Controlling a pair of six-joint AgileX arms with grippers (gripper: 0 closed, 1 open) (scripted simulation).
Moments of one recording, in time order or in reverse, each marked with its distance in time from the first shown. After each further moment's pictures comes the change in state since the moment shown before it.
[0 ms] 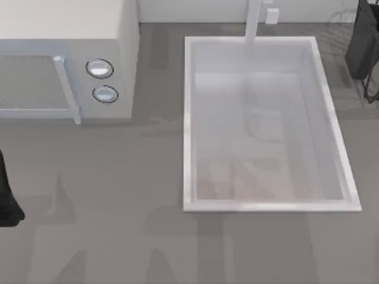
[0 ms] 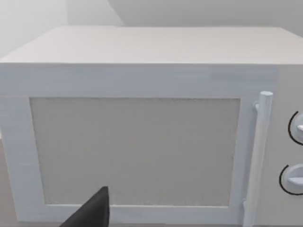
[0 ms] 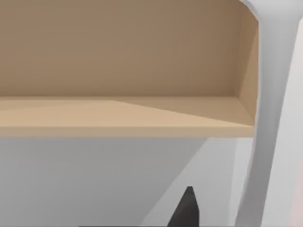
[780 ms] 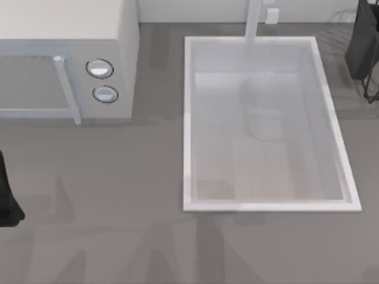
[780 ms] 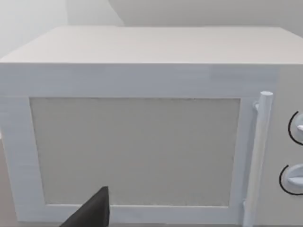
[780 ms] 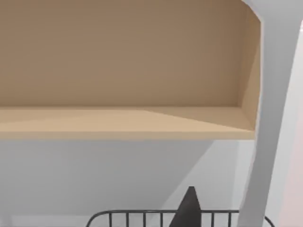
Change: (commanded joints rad) left arm 0.000 0.000 0.000 0.000 0.000 0.000; right arm -0.119 -0.342 0.036 -0.375 -0.120 -0.001
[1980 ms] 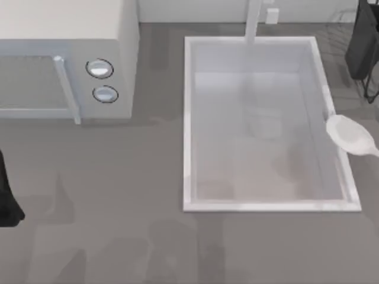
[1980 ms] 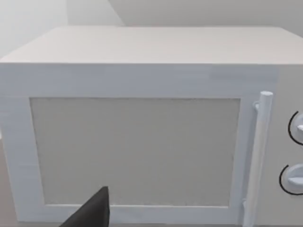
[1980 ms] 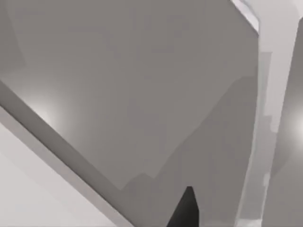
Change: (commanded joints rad) left arm 0.000 0.000 0.000 0.000 0.000 0.000; right arm 0.939 0.345 0.184 -1.321 0.568 -0.515
